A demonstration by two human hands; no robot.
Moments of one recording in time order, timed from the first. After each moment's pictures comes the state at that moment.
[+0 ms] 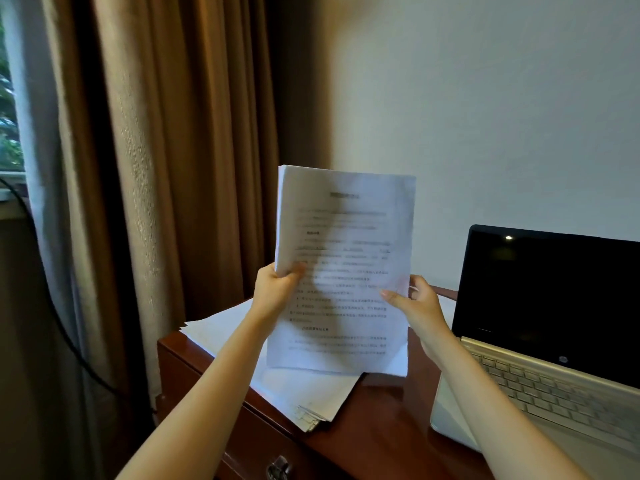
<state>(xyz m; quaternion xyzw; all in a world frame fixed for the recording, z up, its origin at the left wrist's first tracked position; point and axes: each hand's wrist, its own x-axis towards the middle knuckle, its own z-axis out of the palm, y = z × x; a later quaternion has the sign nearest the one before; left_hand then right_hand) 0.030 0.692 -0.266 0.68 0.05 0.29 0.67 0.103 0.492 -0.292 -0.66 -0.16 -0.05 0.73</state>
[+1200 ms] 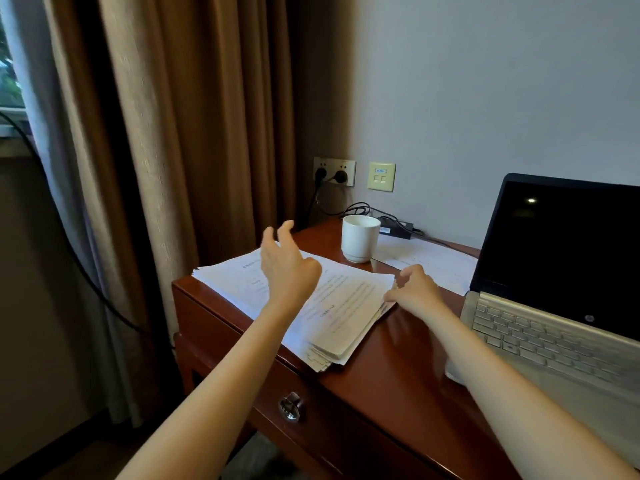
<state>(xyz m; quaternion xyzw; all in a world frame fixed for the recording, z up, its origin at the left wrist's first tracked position) 0.026 0.675 -0.314 0.81 0.21 0.37 0.40 0.116 0.509 -0.337 -0.91 -0.09 -0.01 0.40</state>
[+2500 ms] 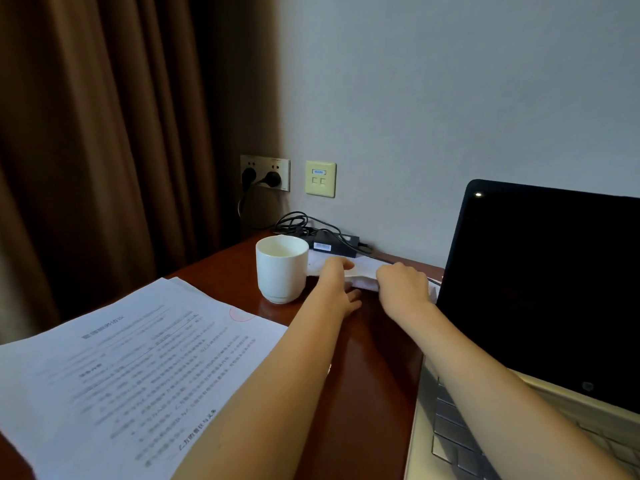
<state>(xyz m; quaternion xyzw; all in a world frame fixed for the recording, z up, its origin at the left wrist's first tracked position) 0.247 0.561 -0.309 0.48 0.23 -0.04 0.85 0.261 0.470 -0.309 -0.98 -0.12 -0.13 -0.07</state>
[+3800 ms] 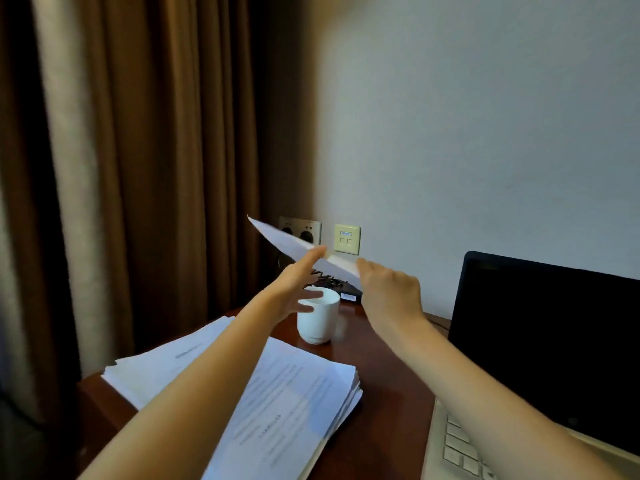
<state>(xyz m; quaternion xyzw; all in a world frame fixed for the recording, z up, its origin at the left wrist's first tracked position) 0.137 0.659 -0.226 0.71 0.09 0.07 0.70 0.134 0.518 -0.223 -0.88 -0.22 -0.41 -0.01</state>
